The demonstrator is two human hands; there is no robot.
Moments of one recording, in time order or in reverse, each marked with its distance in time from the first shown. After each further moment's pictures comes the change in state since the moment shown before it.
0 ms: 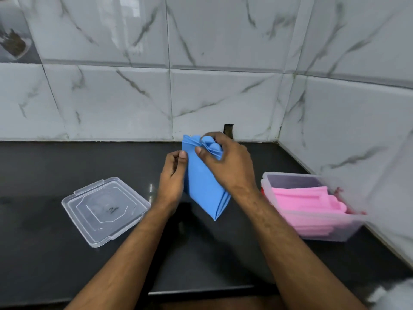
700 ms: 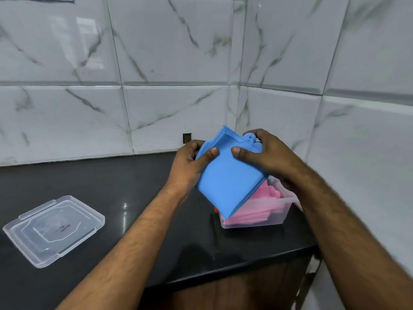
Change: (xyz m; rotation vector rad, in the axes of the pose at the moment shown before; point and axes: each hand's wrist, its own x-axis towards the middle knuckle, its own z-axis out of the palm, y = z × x) left_hand -0.044 0.090 0.127 -0.058 -0.406 0.059; right_hand -0.020 0.048 -0.205 0.116 -0.148 0.376
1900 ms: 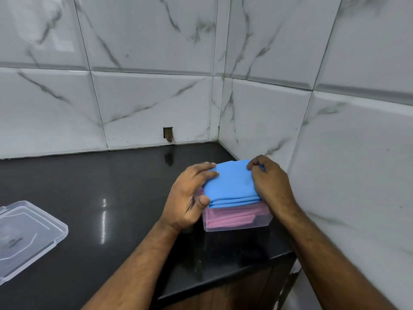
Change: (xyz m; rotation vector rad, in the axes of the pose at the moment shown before) left_hand -0.009 -0.091 0.022 0.392 -0.189 0.658; right_hand 0.002 0.085 0.014 -0.250 0.369 0.176
